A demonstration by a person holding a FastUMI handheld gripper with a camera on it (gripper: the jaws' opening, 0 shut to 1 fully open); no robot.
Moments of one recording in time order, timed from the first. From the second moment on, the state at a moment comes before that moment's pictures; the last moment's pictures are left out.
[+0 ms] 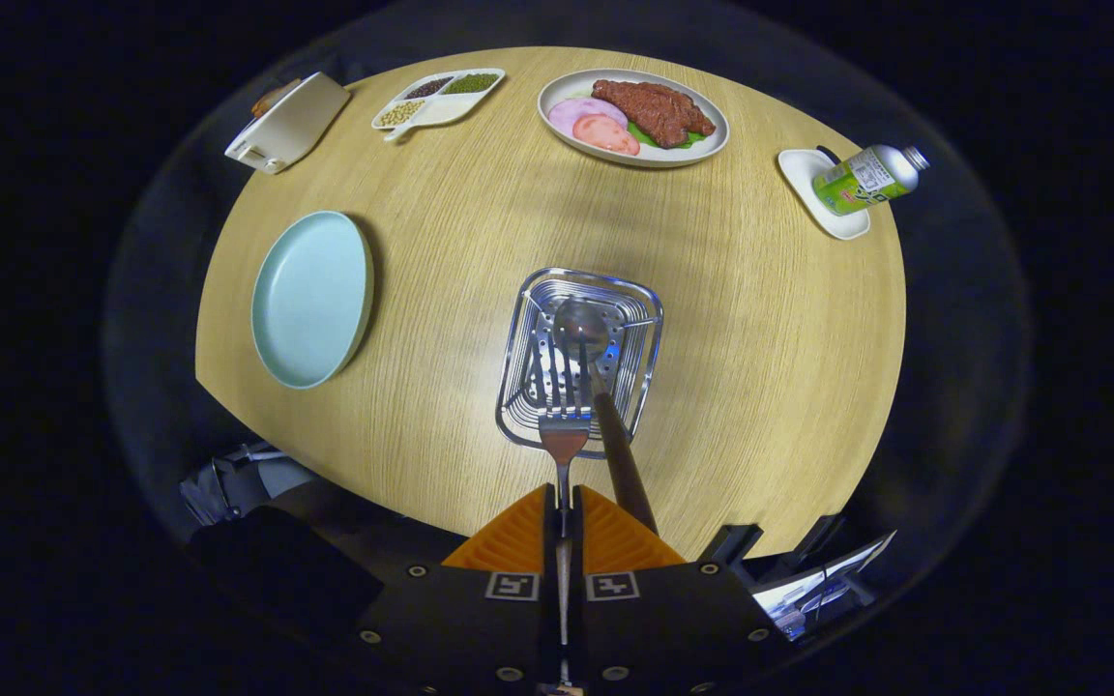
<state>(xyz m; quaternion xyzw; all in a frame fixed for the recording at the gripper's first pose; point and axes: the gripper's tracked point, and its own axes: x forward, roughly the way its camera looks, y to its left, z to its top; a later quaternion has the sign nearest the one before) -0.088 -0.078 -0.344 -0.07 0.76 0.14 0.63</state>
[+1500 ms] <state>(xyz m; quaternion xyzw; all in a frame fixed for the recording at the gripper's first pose) 0.069 -0.094 -0.039 0.15 0.14 0.04 0.98</state>
